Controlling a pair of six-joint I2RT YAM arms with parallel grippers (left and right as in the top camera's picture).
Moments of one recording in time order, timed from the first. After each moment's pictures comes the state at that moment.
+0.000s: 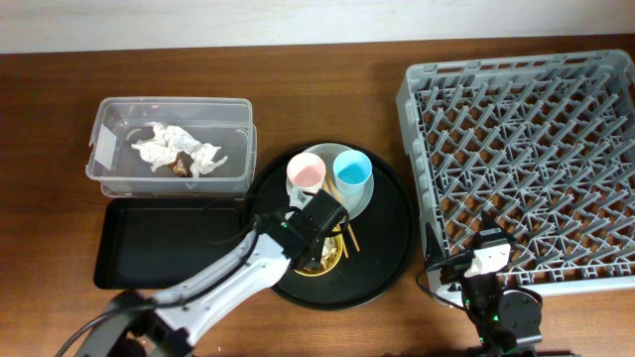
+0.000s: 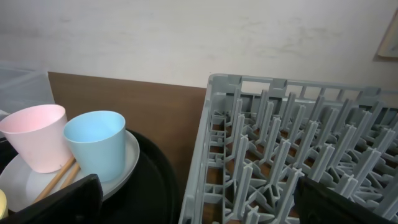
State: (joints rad) left arm -0.76 1.59 0.94 -0.71 -0.26 -0.50; right arm 0.12 0.01 0.01 -0.07 -0.05 -0.04
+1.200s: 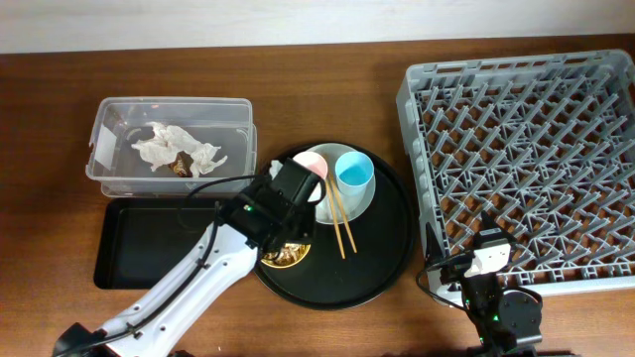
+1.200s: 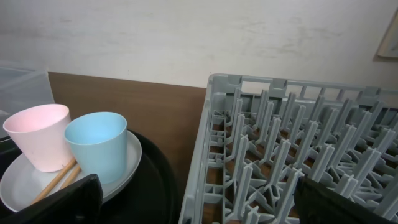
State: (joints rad) left arm -0.63 1.46 1.05 -0.76 -0.06 -0.50; right arm 0.12 0.01 0.01 -0.07 -0.05 -0.04
